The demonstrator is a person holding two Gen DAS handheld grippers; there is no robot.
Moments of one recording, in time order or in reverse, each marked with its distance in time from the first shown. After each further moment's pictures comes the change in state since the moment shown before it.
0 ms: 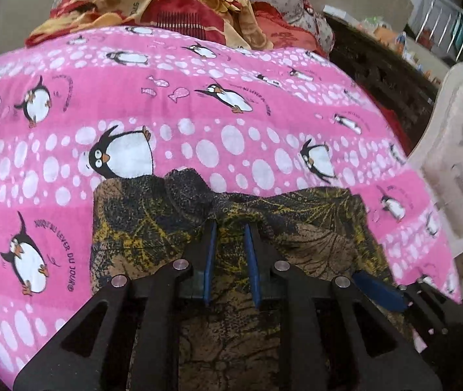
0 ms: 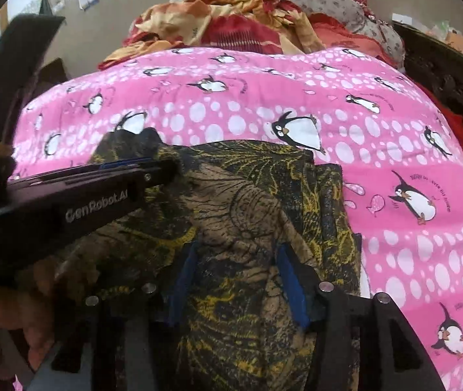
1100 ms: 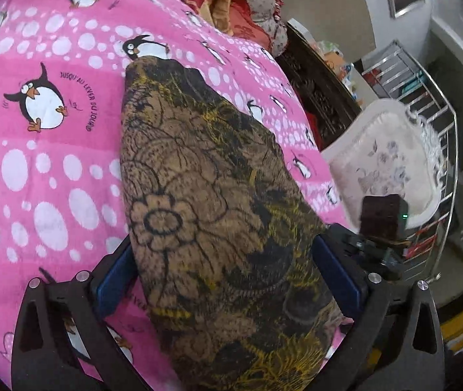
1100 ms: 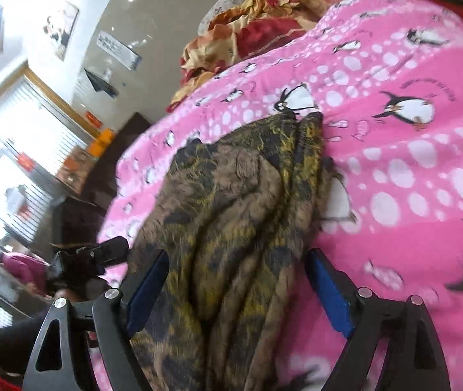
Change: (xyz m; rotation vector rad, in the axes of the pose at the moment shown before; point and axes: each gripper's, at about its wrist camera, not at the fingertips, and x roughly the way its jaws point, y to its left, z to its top) left arm -0.073 0.069 -0.080 -0.198 0.102 -0.454; right arm -0.031 -0.101 -0.048 0.259 -0.015 0.621
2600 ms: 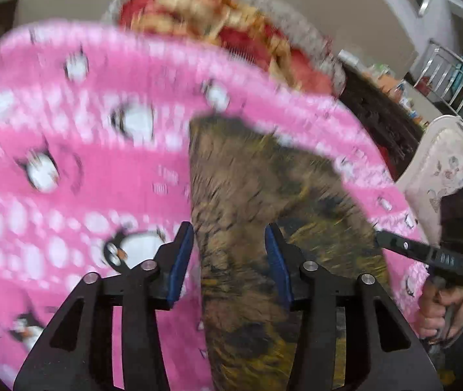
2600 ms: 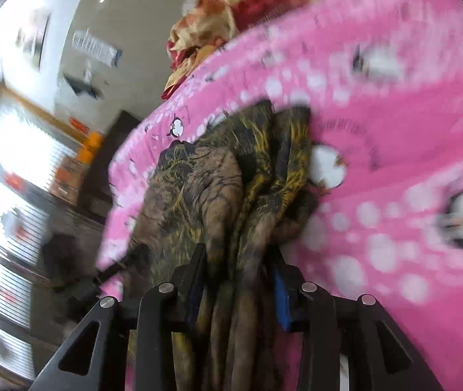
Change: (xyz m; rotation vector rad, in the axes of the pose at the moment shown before) left arm -0.107 0.036 0.007 0.150 -0.276 0.388; right arm 0.067 0.102 0.013 -0.044 0.024 -0.174
